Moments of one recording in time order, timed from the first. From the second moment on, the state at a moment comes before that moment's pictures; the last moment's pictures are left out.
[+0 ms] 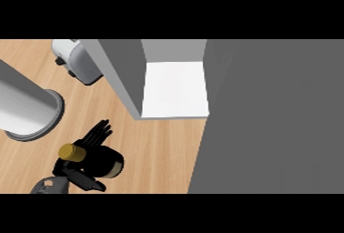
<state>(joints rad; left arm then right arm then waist) -0.19 0.23 0.08 -0.76 -0.03 -0.63 -0.60 -0.10 -0.39 0.67 -2.51 0.11 -0.58 0.59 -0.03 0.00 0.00</state>
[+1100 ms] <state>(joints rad) -0.15 0.16 0.11 -0.79 0.04 -0.38 -0.75 -0.10 -0.45 0.68 -2.50 0.10 -0.64 0.55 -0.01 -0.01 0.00</state>
